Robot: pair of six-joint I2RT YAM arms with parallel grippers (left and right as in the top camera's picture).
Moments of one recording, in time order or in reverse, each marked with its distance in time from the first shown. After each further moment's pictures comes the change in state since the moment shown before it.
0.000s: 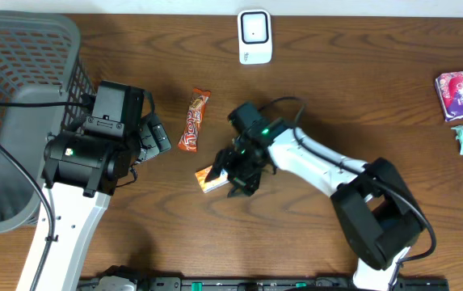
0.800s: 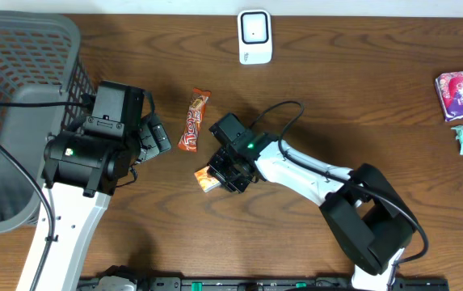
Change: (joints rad) left arm 0.000 0.000 0.000 0.000 0.000 0.000; right arm 0.091 0.013 -0.022 0.162 0.334 0.355
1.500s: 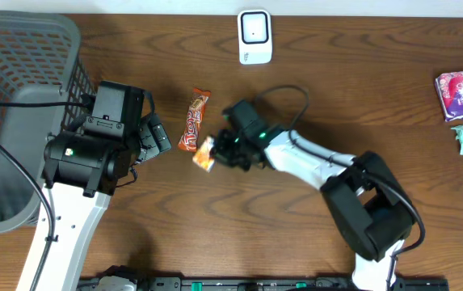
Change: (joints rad) left arm 0.000 0.000 0.000 0.000 0.000 0.000; right arm -0.114 0.042 -0.008 0.240 -0.090 -0.324
